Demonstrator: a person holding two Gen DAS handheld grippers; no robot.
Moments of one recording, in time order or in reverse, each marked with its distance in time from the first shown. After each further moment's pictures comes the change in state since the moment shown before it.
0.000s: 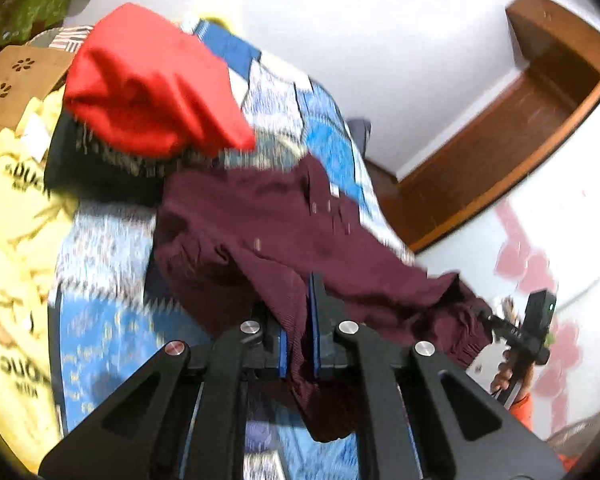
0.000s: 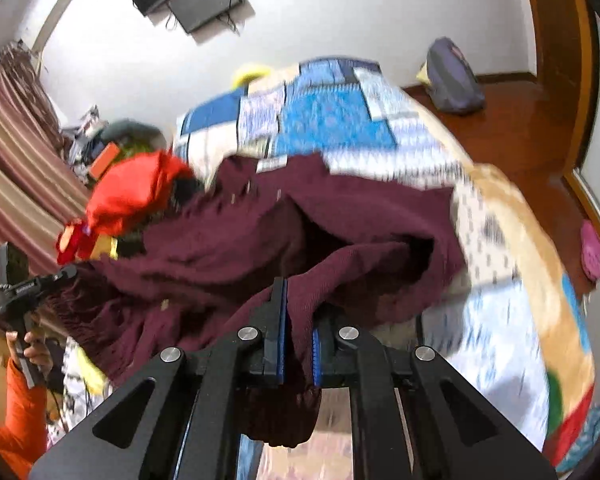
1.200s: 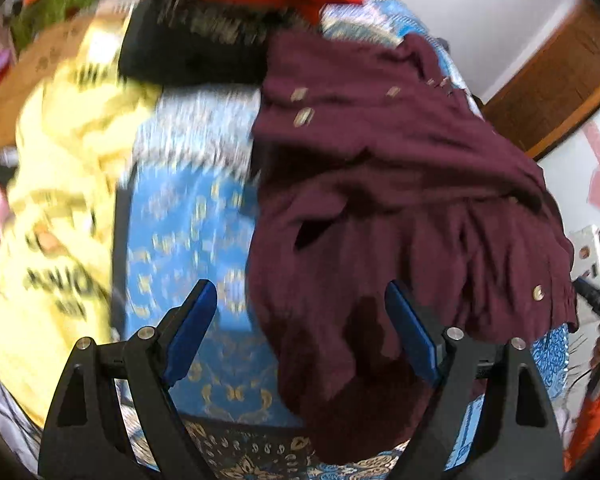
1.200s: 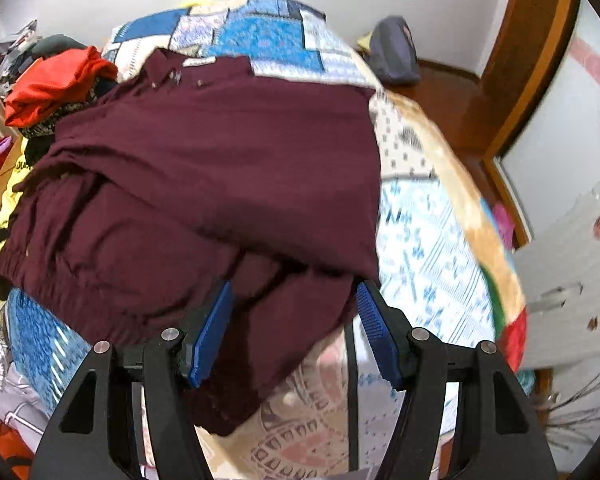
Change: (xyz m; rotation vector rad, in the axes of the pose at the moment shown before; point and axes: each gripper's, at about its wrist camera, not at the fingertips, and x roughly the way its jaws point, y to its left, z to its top) left arm 0.032 0.070 -0.115 0.047 0.278 0.340; right arm -0.002 -0.001 -0.117 -0.108 0.247 -0.371
